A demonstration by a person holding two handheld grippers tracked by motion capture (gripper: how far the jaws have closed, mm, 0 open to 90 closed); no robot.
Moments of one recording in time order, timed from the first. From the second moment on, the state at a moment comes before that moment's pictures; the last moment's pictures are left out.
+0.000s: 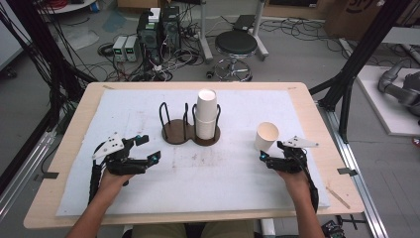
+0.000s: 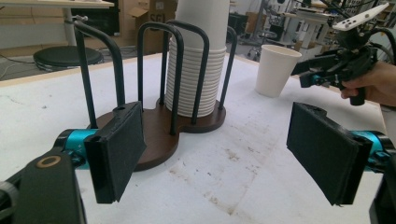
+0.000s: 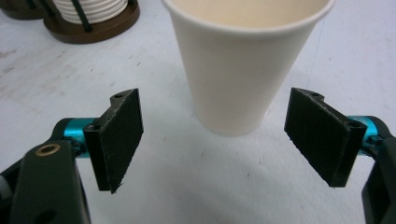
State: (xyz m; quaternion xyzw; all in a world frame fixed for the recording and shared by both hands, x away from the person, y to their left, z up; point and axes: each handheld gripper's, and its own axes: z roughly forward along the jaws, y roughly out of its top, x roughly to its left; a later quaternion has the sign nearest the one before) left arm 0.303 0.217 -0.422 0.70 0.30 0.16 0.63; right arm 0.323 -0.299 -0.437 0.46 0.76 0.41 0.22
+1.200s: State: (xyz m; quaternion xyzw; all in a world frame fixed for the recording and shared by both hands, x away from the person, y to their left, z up) left arm 0.295 0.223 -0.414 0.68 0.30 0.18 0.64; right arm 0.253 -0.302 -0.393 0.39 0.72 0.51 0.26
